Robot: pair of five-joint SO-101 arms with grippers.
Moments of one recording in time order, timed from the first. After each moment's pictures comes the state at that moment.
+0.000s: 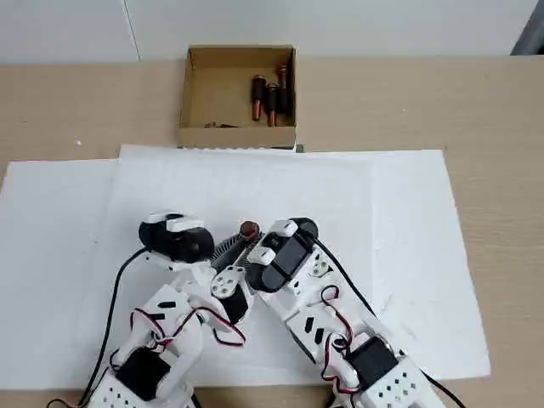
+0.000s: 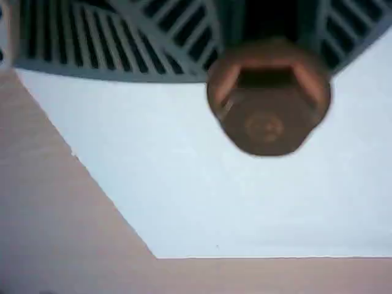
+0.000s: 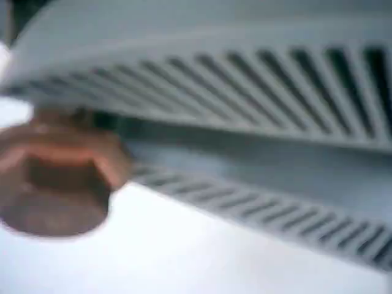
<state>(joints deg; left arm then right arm) 31.9 -102.1 93.2 37.8 30.5 -40.2 -87.6 88.6 27.9 4.9</state>
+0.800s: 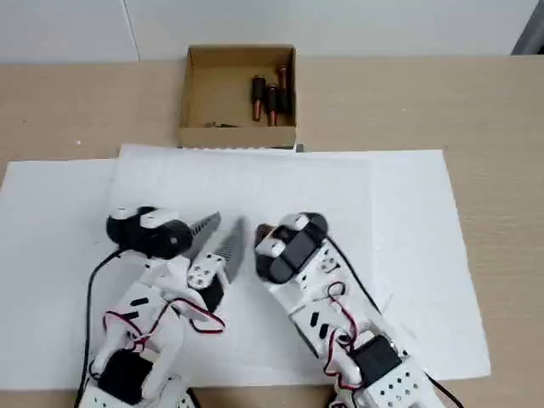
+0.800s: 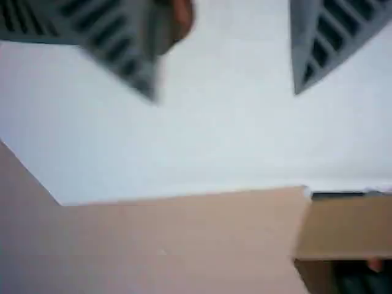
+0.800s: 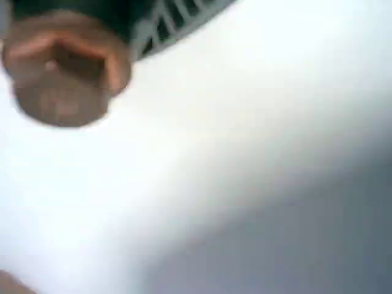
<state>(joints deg) 19.8 -101.5 84.7 43.5 21.9 -36.0 -87.6 88.6 27.9 5.0</state>
